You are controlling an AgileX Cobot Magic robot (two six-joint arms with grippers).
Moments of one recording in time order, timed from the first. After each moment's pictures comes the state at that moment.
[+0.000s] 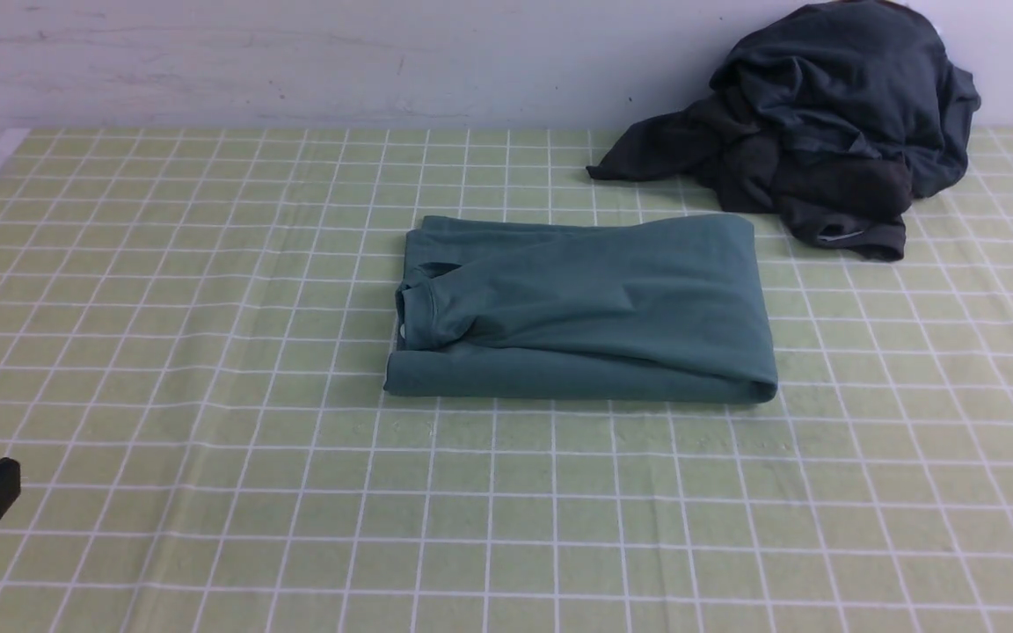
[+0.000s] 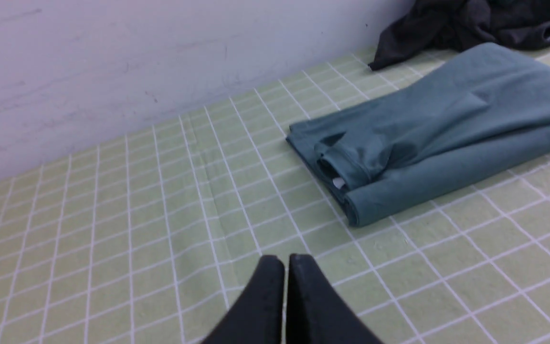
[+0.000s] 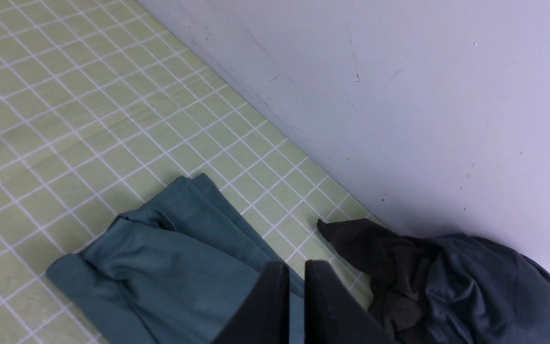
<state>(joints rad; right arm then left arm) 0.66 1.60 -2.14 -0.23 1.22 -0.17 -0.25 0.24 -0.33 -0.06 0.34 0.27</state>
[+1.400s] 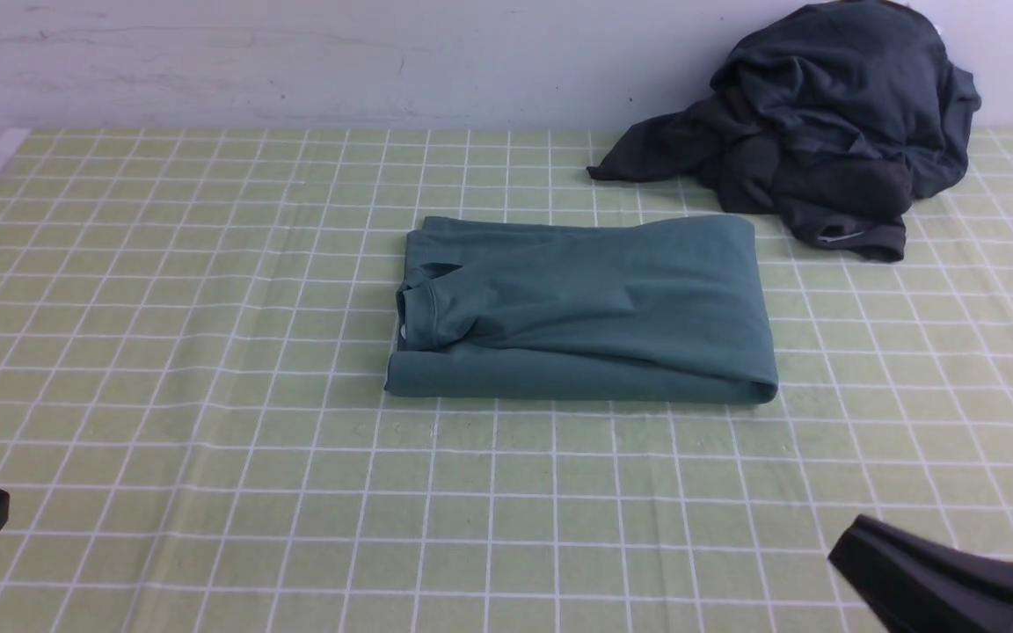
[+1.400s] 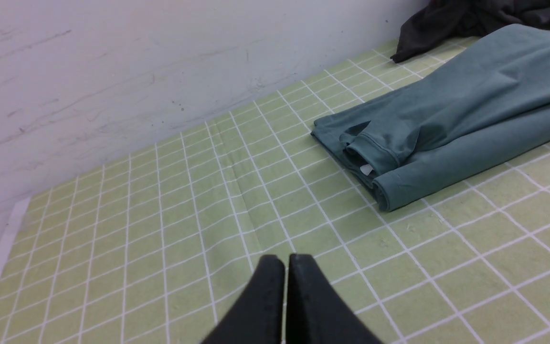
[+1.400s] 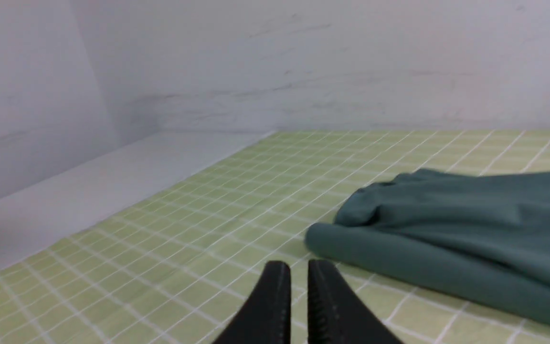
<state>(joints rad) 0.57 0.79 0.02 -0.15 -0.71 0.36 -0.25 0.20 -0.27 0.02 0.34 0.27</state>
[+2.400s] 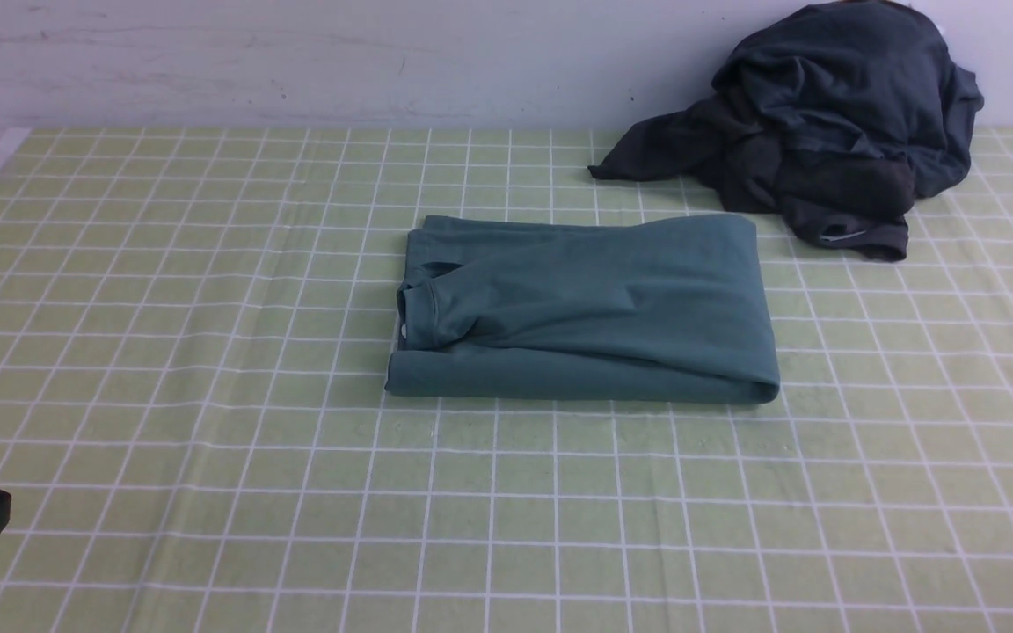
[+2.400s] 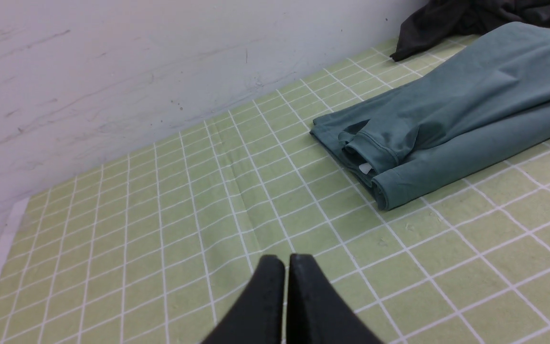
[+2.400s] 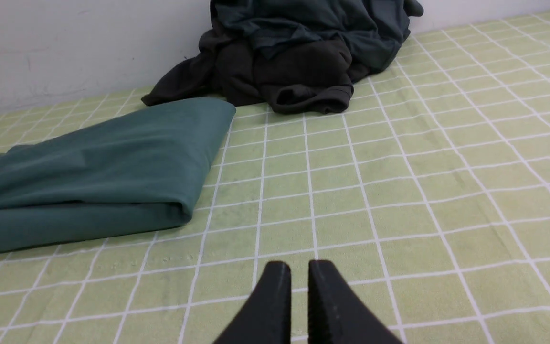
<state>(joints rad) -0.02 -0.01 0.03 0.00 0.35 0.24 -0.25 0.20 -0.27 0.02 0.34 0.27</state>
